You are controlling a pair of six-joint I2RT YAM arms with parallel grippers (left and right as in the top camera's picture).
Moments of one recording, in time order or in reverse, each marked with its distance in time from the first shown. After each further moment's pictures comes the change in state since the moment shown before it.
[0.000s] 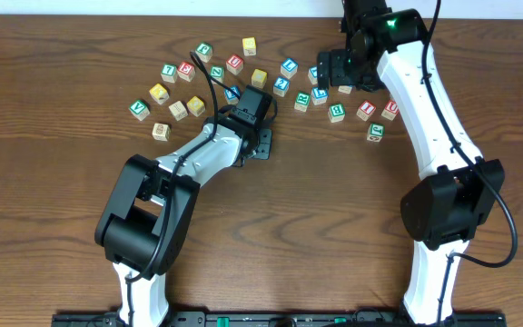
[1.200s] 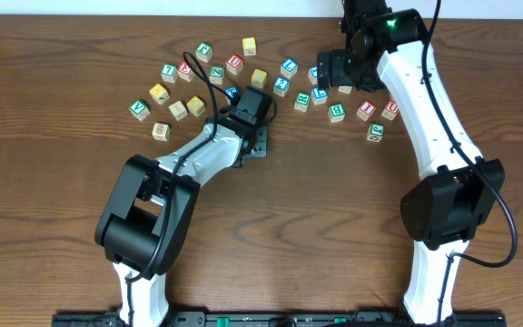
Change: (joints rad) left arm 0.000 0.000 0.000 -0.021 -0.102 -0.116; right arm 0.000 0.000 0.000 -0.003 0.000 0.000
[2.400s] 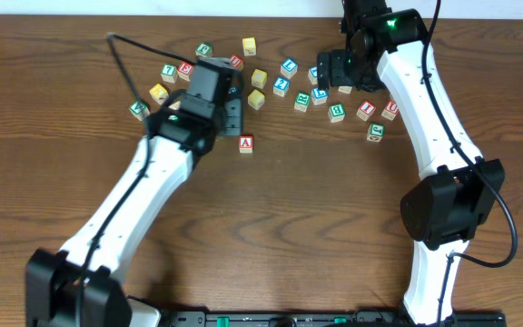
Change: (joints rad) left arm 0.107 -0.443 0.023 -0.188 -0.009 0.119; right arm 0.000 0.000 0.000 0.000 0.000 0.000
